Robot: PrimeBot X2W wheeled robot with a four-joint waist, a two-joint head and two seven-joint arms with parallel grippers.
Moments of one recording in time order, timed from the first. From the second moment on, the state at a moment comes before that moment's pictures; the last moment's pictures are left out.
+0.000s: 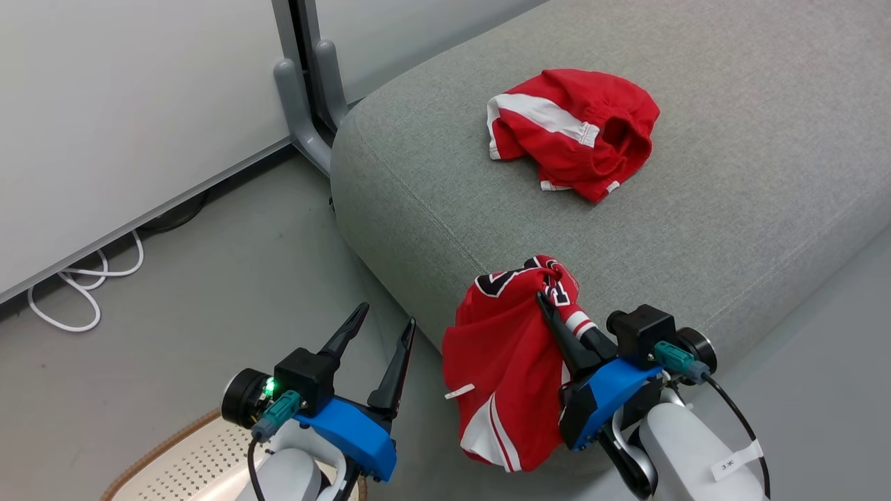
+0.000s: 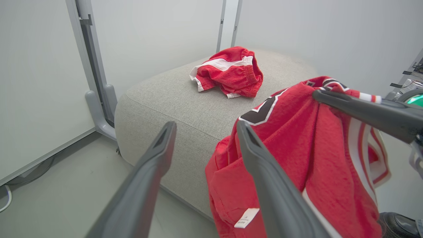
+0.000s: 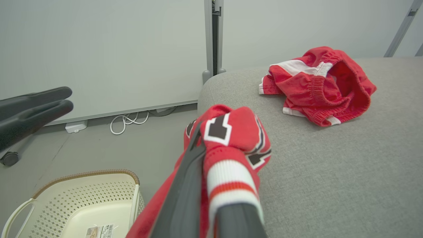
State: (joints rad) left arm -0.29 0.13 -0.50 0.48 -0.36 -0.13 -0.26; right arm -0.44 -0.05 0.39 0.64 0.22 0.13 -0.26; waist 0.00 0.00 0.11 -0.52
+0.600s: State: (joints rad) left arm -0.31 0.16 -0.50 0.46 -0.35 -0.13 -0.26; right arm -0.52 -0.05 0.31 0.62 0.22 0.13 -0.25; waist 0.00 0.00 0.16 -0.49
